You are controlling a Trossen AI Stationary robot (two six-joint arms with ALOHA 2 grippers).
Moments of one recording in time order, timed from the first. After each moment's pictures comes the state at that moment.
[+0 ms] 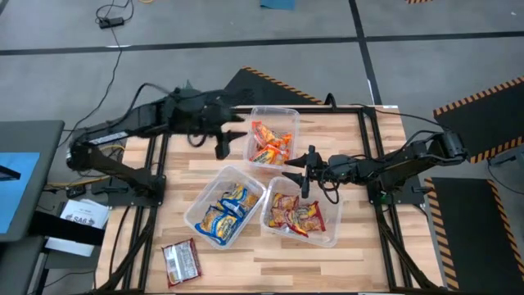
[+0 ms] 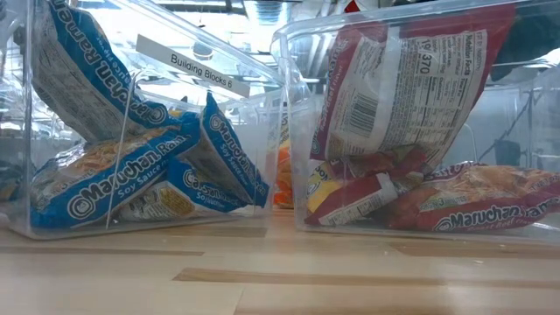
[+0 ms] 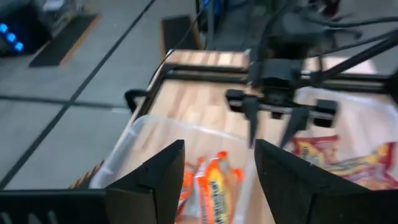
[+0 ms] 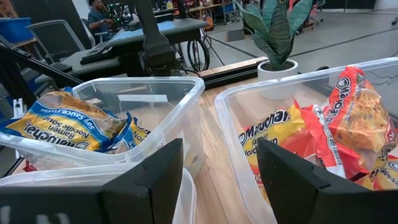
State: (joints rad) left arm 0.17 1.29 1.53 -0.61 -0.12 0.05; right arm 0.05 1.31 0.44 0.76 0.26 0.21
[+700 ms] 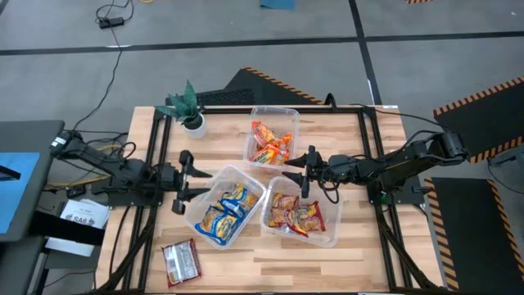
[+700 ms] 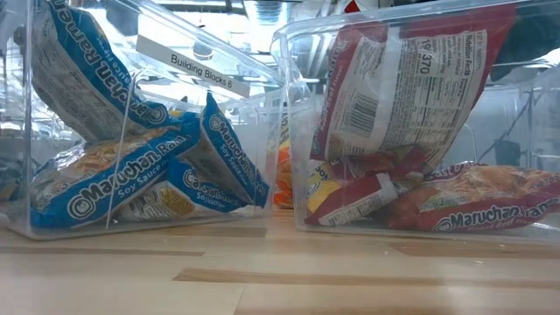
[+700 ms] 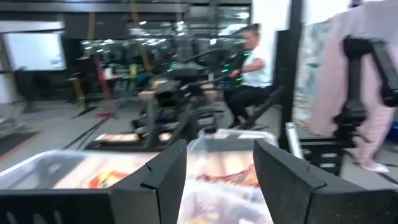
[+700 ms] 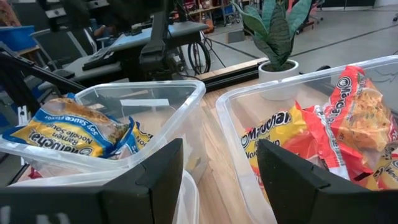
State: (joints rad) left arm -0.39 0.59 0.31 0.50 -0.40 0.07; right arm 0.05 1.31 0.44 0.77 0.26 0.24
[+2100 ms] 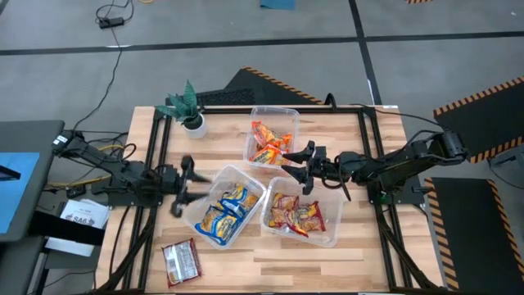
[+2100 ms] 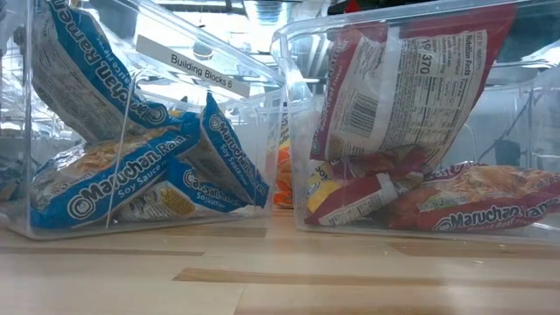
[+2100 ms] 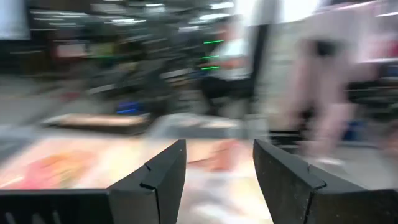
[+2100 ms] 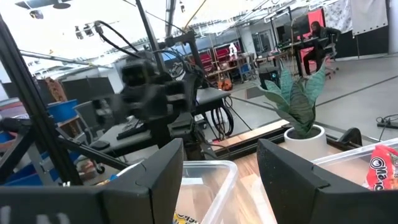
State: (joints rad) left arm -0.43 0.57 0.30 0.44 -0.36 -0.06; right arm 0.07 1.31 0.47 1.03 0.27 0.26
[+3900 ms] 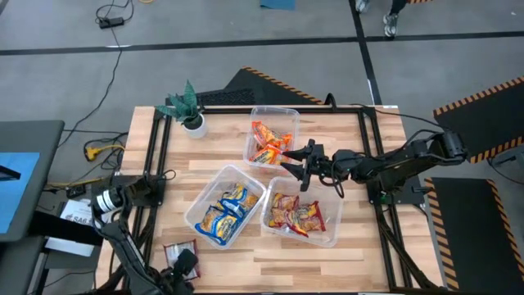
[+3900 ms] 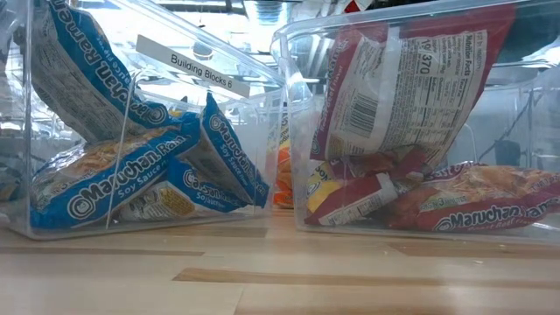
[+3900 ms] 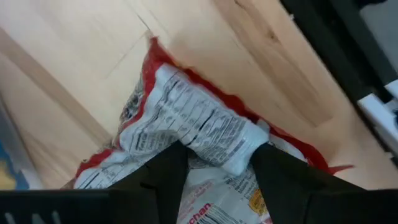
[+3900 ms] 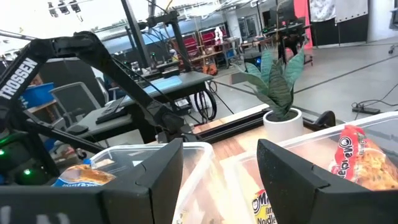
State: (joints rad) left arm -1.12 2.01 1.39 -1.04 -0.20 -0.43; right arm 0.03 1.31 0.47 0.94 0.27 0.25
